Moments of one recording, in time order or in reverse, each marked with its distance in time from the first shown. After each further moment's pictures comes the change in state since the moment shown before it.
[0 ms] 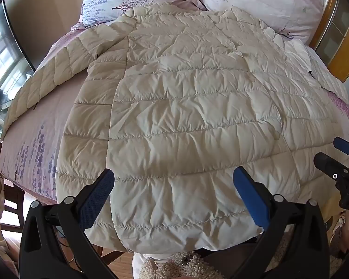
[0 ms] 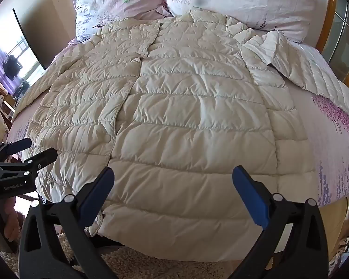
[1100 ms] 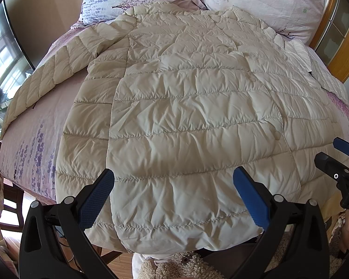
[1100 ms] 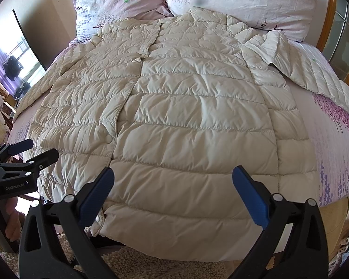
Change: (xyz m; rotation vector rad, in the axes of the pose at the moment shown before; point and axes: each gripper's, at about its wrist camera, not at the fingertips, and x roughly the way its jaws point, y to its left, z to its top) left arm 0.000 0.000 0.000 -0.001 0.001 -0.001; right arm 0.001 0.001 0.000 0.003 0.002 0.008
